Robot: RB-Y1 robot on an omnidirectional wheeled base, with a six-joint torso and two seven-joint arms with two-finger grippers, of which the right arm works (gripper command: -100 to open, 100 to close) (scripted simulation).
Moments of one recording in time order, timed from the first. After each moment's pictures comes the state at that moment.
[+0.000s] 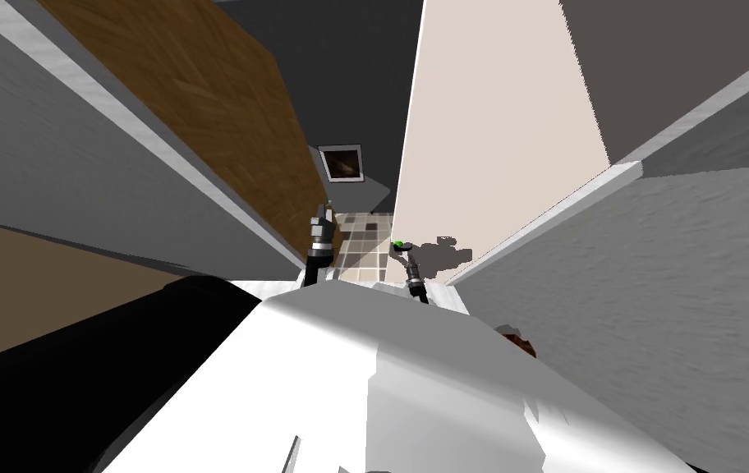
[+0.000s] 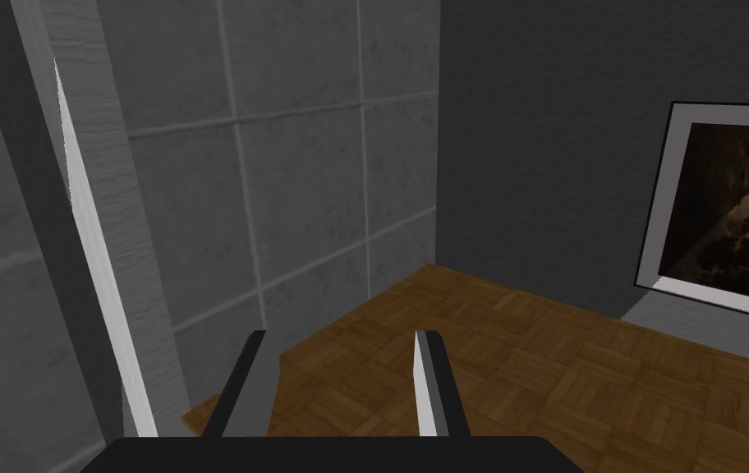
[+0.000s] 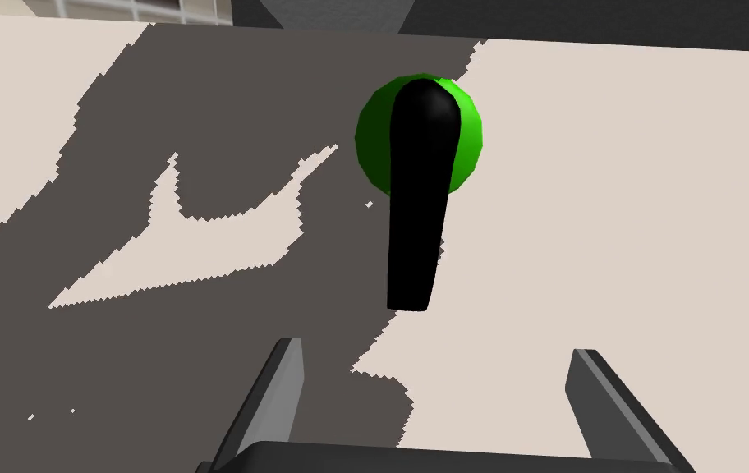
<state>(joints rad) -0.09 -0.02 0.18 -0.72 0.02 -0.77 0.00</state>
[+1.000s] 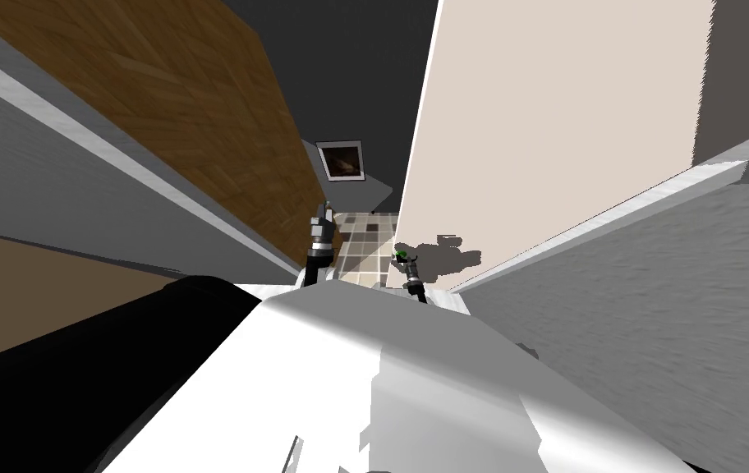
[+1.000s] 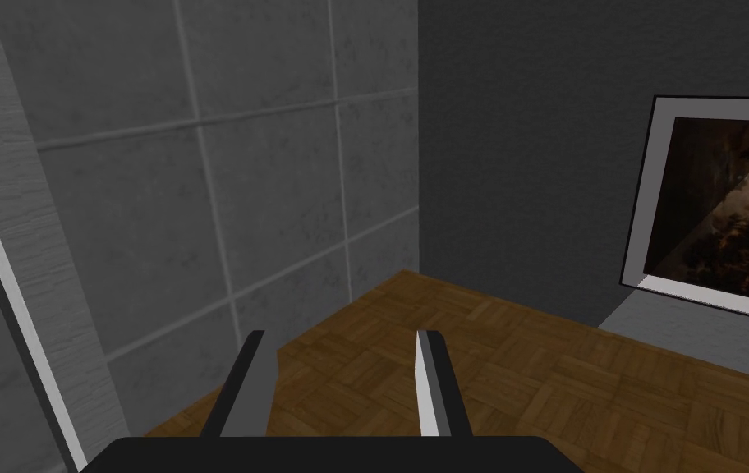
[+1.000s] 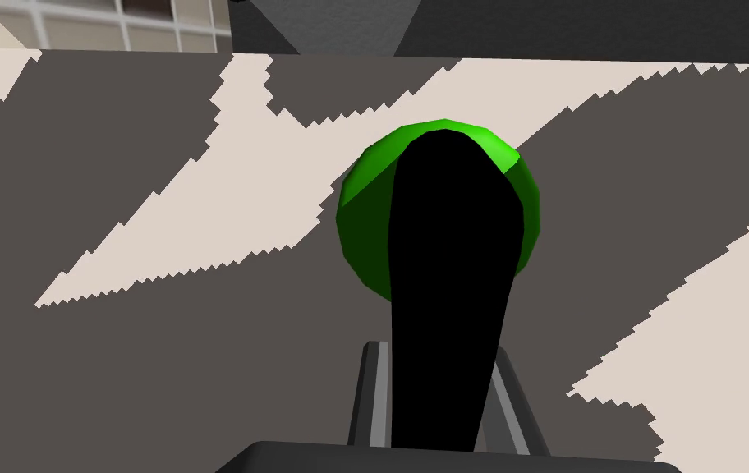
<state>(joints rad) -0.10 0.01 0.17 -0.71 0.02 -0.77 0.00</state>
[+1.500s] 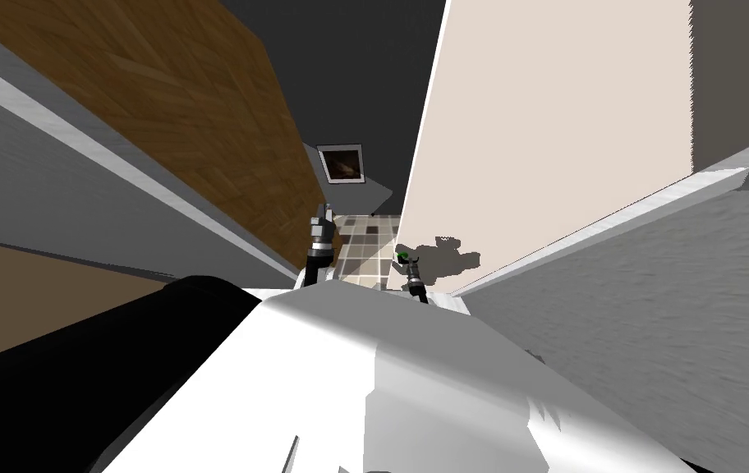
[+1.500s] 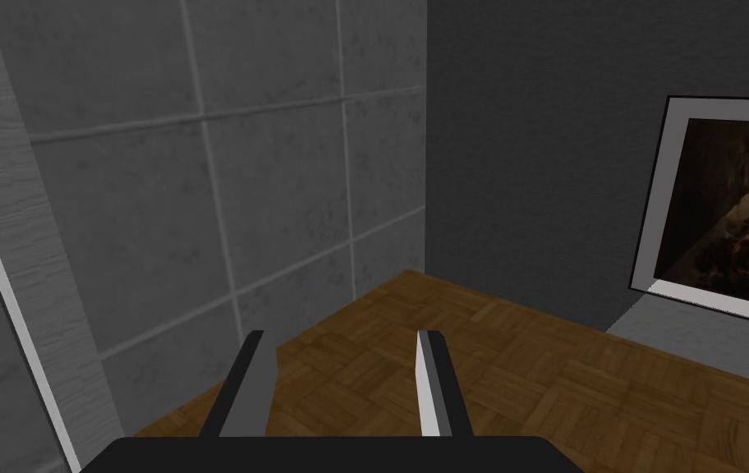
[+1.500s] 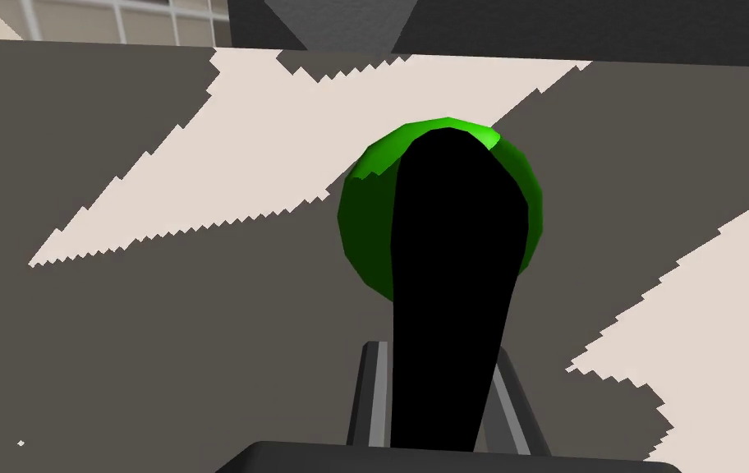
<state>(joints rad) -0.12 0.00 0.15 -0.67 0.01 -0.77 0.01</state>
